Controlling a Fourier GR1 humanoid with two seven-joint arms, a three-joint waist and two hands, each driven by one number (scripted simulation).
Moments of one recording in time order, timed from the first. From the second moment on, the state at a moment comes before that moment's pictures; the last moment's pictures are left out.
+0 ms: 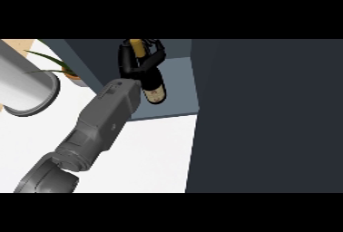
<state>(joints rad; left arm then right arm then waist) -1.15 0.05 -0.08 -0.17 0.54 0.51 -0.75 -0.63 -0.18 -0.05 -2.39 -0.22 -0.05 0.93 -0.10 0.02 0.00</state>
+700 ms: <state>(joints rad) -1.05 0.04 -0.03 -0.17 0.64 0.33 -0.77 -0.65 -0.16 -0.03 -2.38 -0.24 -0.05 0.93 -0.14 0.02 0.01</state>
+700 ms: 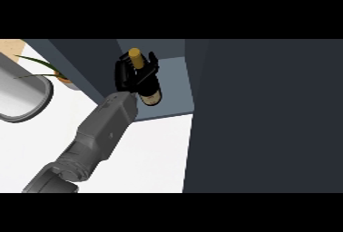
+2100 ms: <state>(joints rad) -1.02 0.07 -0.13 -0.20 0.74 0.40 -0.80 -0.63 -0.13 -0.03 -2.37 -0.28 -0.02 0.90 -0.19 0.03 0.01</state>
